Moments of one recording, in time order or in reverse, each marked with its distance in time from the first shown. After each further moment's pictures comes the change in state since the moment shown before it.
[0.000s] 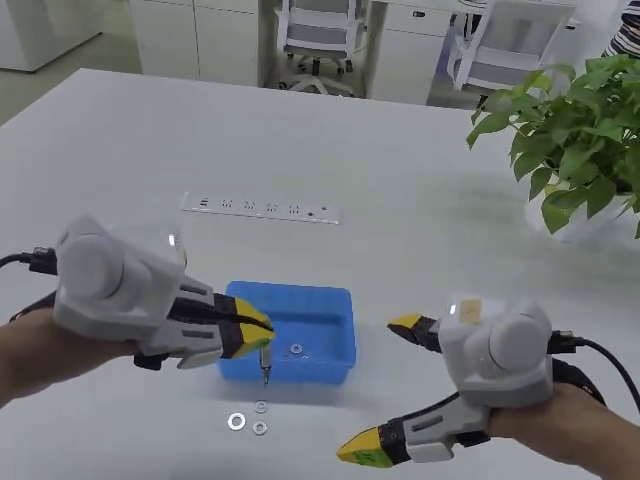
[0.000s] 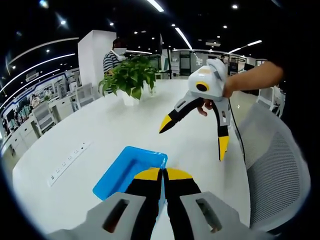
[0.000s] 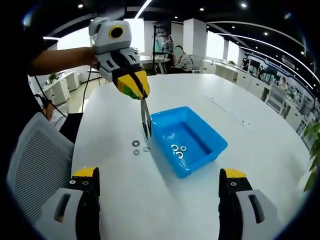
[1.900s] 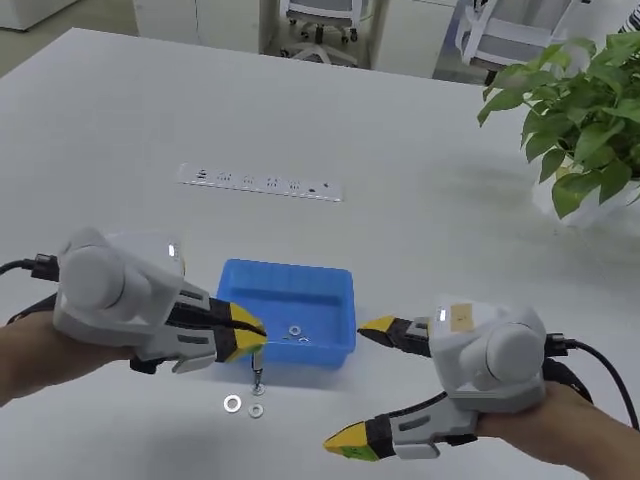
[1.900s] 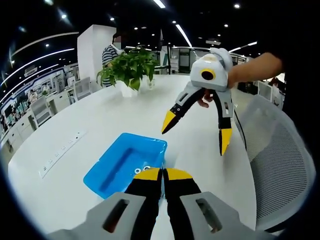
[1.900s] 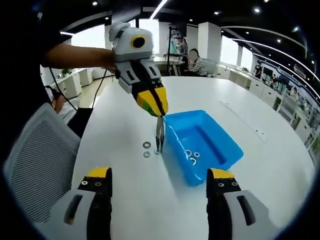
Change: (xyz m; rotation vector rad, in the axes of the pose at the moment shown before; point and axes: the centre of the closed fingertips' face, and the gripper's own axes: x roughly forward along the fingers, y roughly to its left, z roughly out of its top) left arm 0.015 0.001 -0.033 -0.022 0.024 -0.029; right arm 0.020 0.018 0.003 -0.101 -0.025 0.108
